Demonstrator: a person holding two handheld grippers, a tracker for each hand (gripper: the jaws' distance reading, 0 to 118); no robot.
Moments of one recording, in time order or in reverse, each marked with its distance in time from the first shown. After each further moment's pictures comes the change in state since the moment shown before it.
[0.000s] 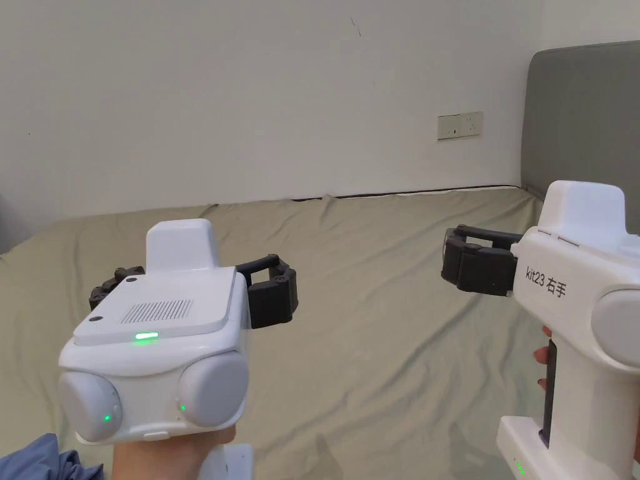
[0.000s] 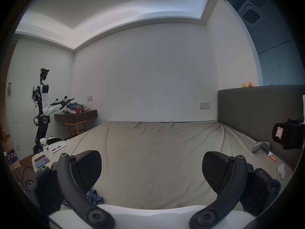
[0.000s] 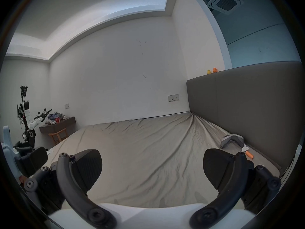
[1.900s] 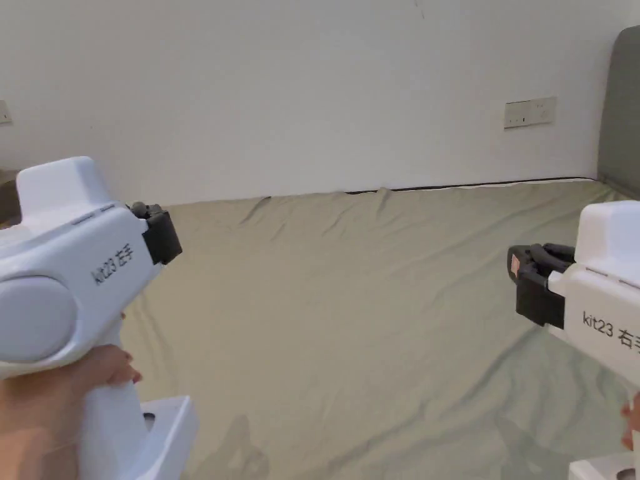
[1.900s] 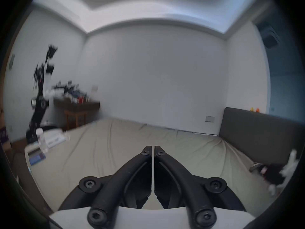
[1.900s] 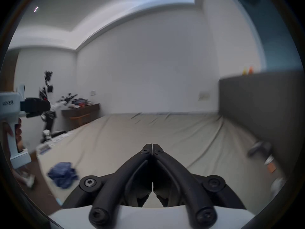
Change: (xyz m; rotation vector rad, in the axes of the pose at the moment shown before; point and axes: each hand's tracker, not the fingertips) left arm -0.118 0.051 -0.030 0.077 -0.011 0.123; right arm -0.066 -0.003 -0.023 0.058 0.182 0.228
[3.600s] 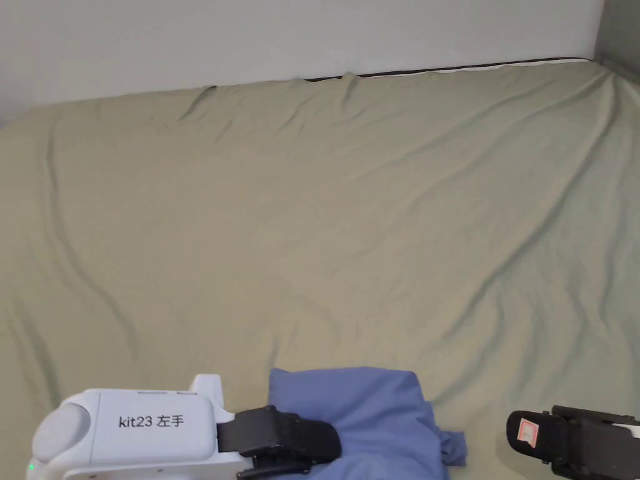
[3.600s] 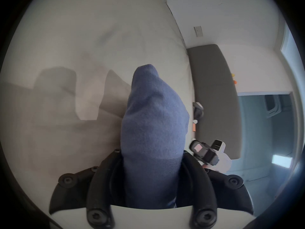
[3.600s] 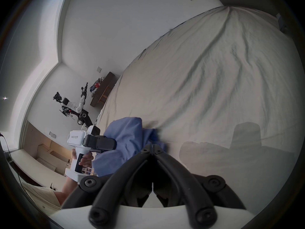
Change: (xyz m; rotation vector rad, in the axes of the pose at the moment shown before) left arm -0.022 -0.275 -0.153 -1.254 -0.645 0.720; right arm 0.104 -0.206 -0.074 -0.715 0.456 -0.686
